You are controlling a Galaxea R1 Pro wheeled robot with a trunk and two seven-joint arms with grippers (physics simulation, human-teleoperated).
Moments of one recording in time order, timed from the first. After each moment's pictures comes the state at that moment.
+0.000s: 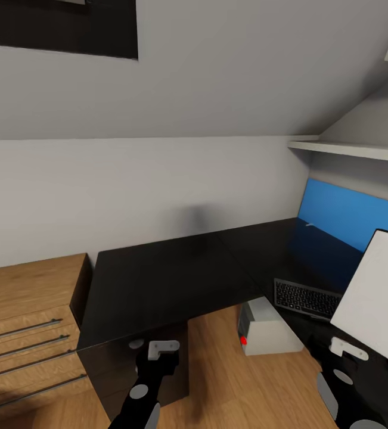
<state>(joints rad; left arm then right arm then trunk) -0.22 -0.17 -0.26 -1.02 0.07 0.17 0.28 -0.49 -0.12 -0.38 -0.53 -0.06 -0.16 -0.22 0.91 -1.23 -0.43</state>
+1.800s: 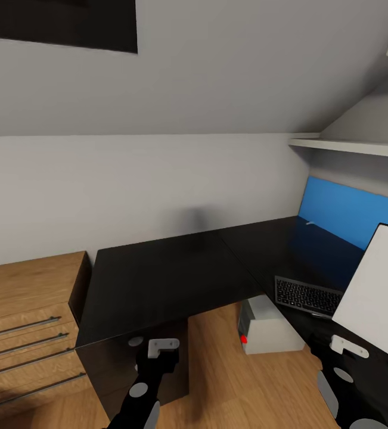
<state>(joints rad) -0.22 -0.17 -0.26 -1.04 0.07 0.17 0.28 -0.49 -0.12 -0.38 -0.55 -0.05 -0.16 -0.22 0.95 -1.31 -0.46</state>
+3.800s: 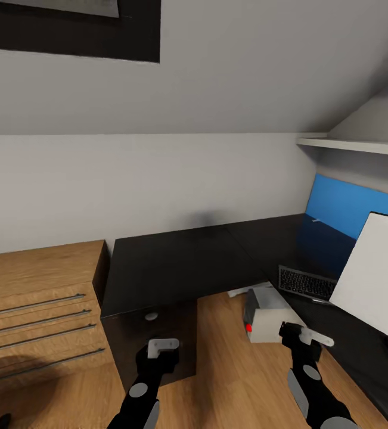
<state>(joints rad) -0.22 -0.17 -0.25 -1.04 0.07 0.17 0.28 -0.49 0.00 -0.28 -0.57 -0.03 -0.29 -0.23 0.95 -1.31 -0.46</state>
